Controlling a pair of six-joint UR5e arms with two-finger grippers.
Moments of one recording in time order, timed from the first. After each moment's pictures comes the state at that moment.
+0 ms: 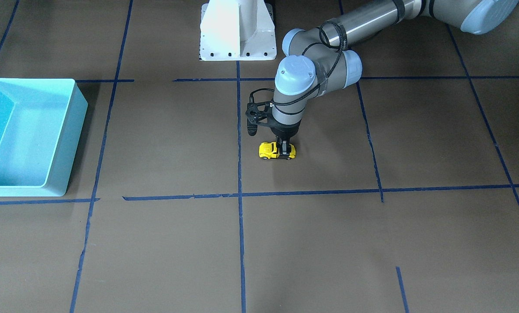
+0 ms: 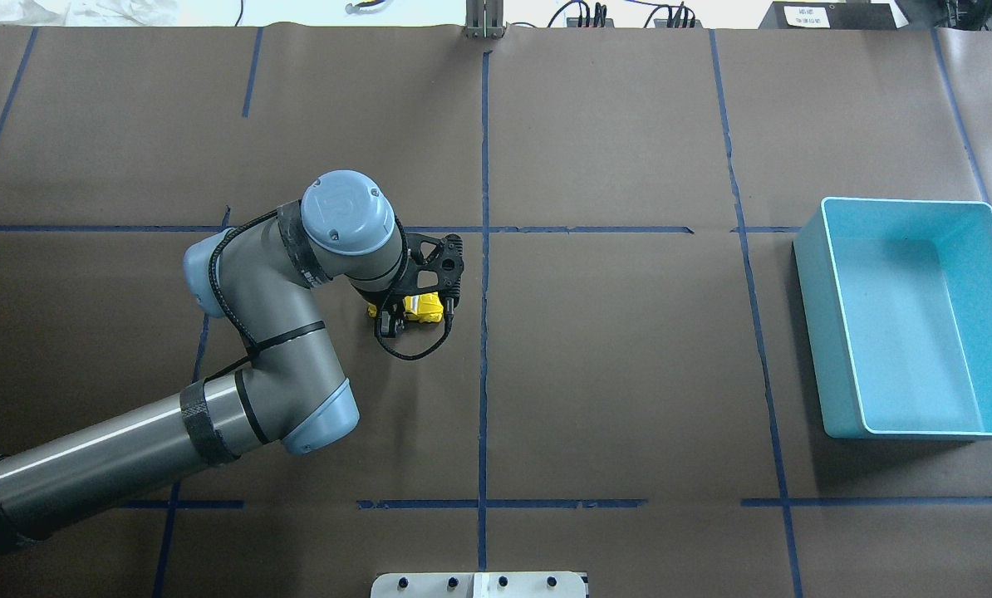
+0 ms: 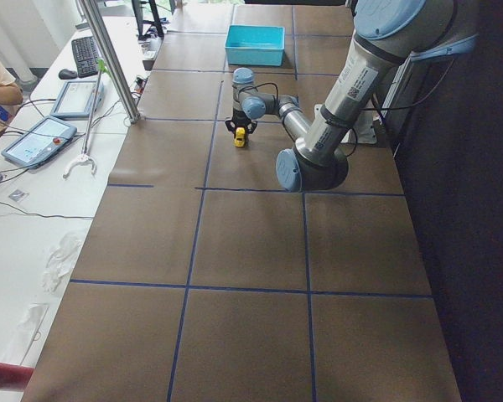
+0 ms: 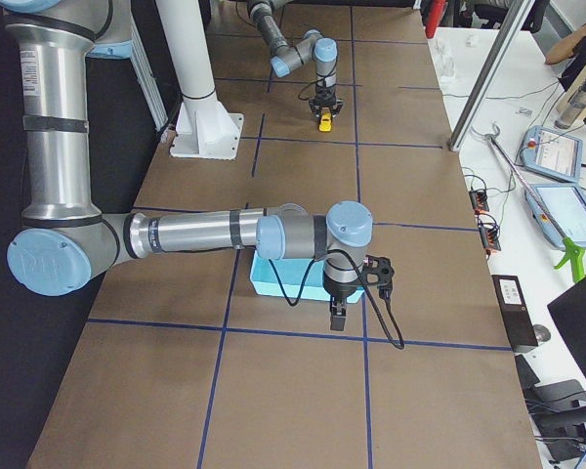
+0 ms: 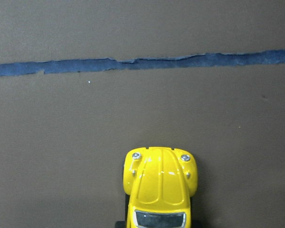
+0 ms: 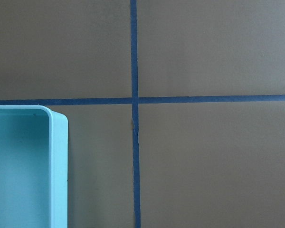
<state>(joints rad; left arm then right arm) -0.55 -2.28 -1.47 -1.75 -1.88 0.43 1.54 -1.59 1.71 -1.63 2.25 0.10</state>
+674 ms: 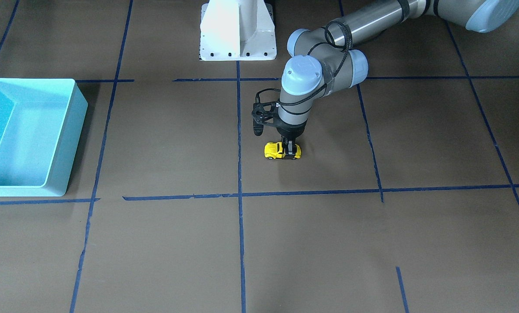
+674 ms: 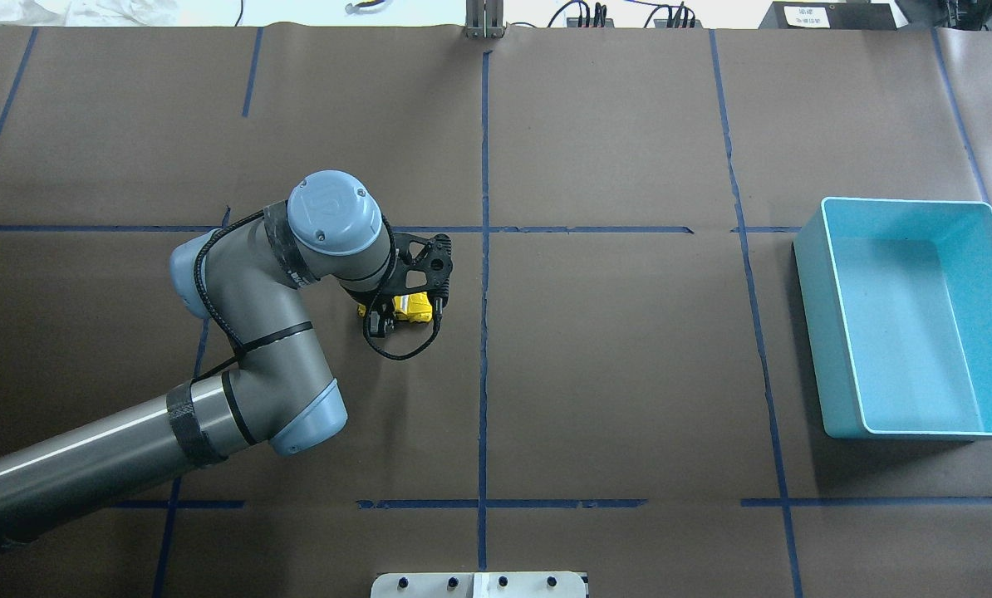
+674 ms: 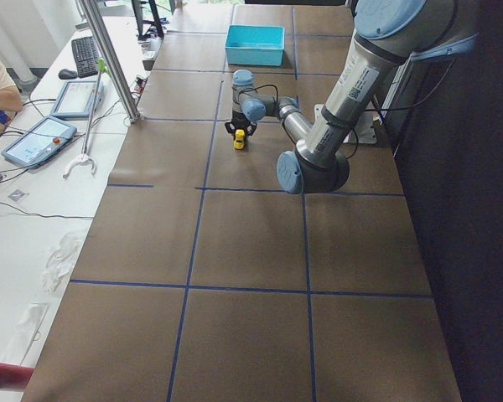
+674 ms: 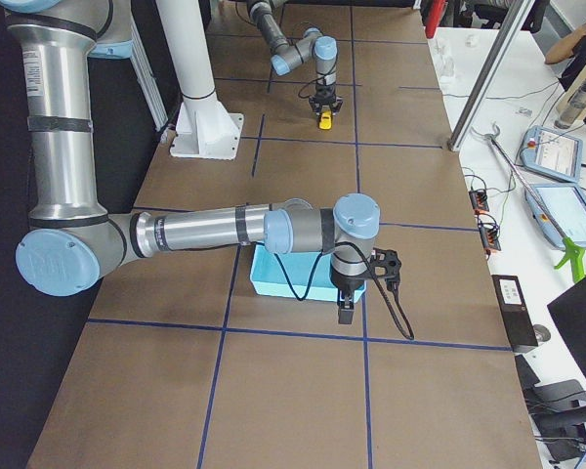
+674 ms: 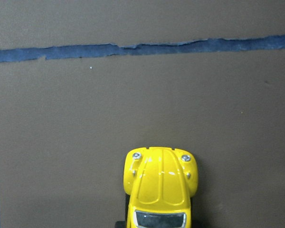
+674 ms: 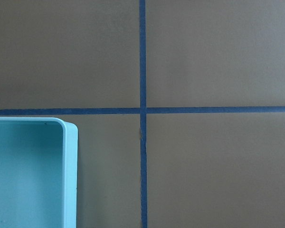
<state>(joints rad) -0.56 -2.25 -1.49 -1.74 -1.88 0.43 1.53 -1.55 1.71 -1.64 2.25 0.11</state>
